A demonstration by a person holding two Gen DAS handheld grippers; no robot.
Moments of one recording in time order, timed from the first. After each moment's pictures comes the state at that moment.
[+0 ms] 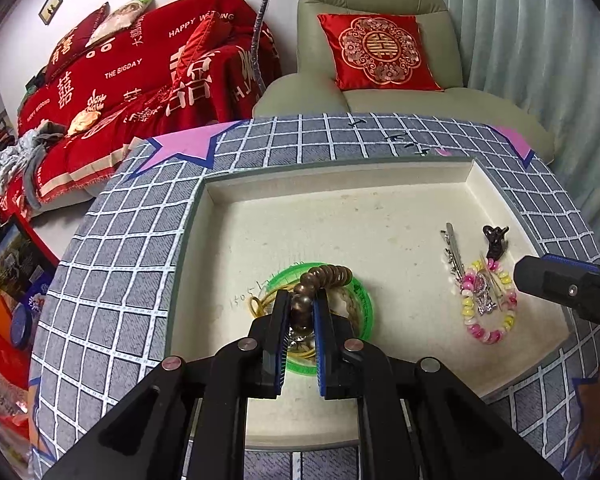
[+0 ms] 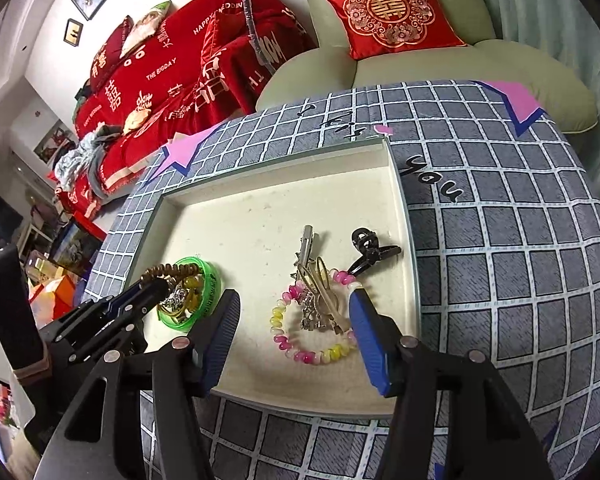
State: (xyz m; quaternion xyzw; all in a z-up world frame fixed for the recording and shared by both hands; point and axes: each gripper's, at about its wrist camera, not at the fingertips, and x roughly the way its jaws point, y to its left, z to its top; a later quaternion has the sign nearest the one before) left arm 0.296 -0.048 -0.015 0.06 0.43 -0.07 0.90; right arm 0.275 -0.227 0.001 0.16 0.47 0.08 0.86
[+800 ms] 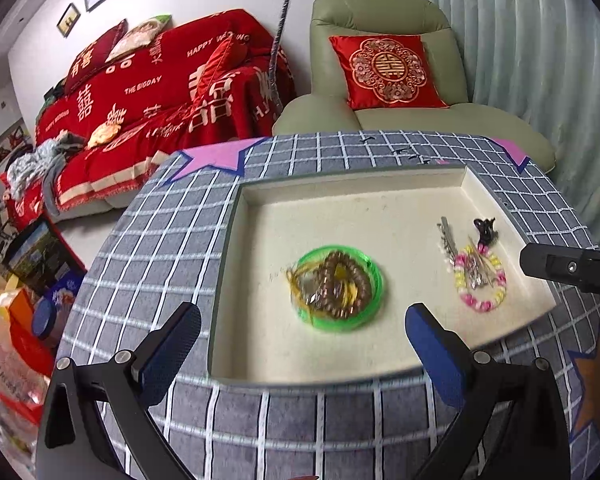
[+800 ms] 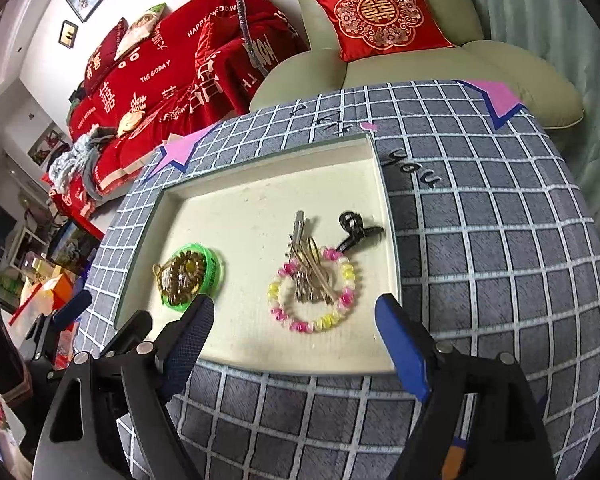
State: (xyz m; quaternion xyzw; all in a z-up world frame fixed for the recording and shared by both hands) left arm 0.243 -0.032 0.001 0.06 0.39 -0.05 0.92; right arm 0.244 -0.228 0.008 0.15 0.47 0.07 0.87
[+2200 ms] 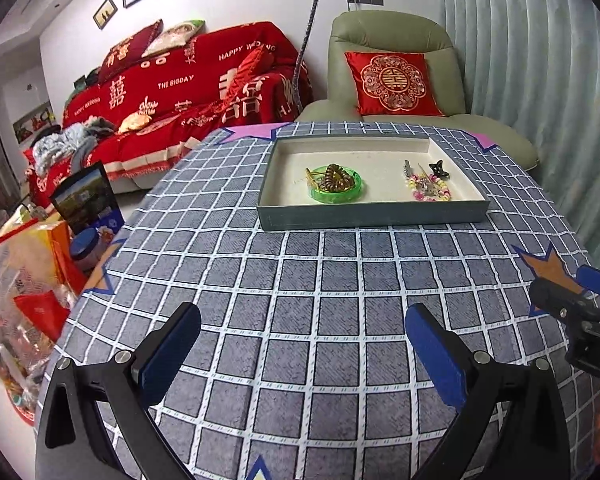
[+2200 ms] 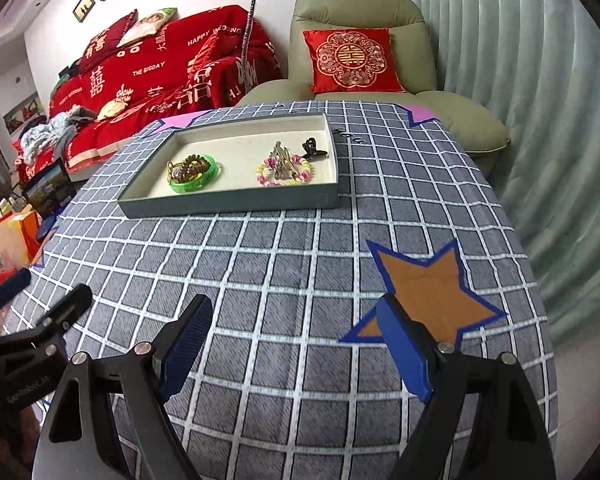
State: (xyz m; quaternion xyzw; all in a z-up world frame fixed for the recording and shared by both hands) left arm 0.065 -0.009 0.006 0.04 0.36 -0.02 0.93; right arm 0.038 -0.194 0.016 0.03 0.41 -0.02 0.91
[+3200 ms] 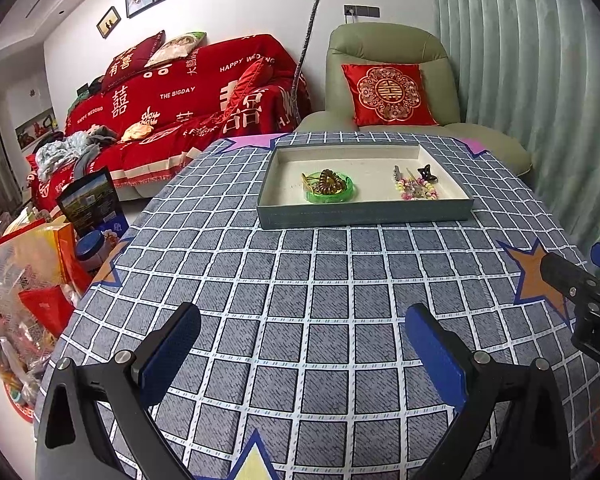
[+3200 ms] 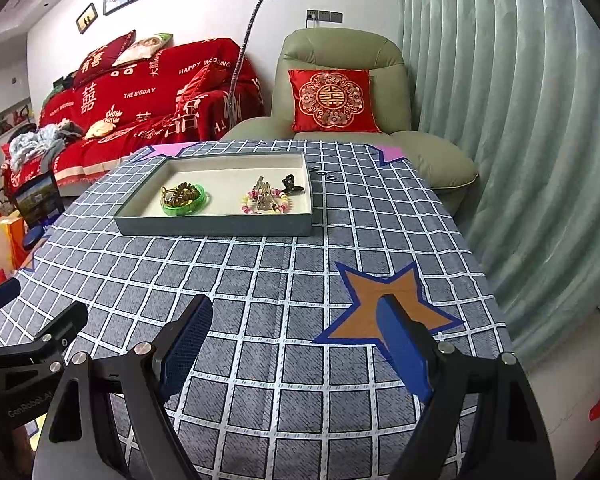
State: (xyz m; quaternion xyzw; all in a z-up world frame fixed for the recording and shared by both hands) left arm 0.036 -0.012 0.011 0.04 0.34 -0.02 0.94; right arm 0.002 -0.185 0.041 0.00 0.34 -0.06 0.94
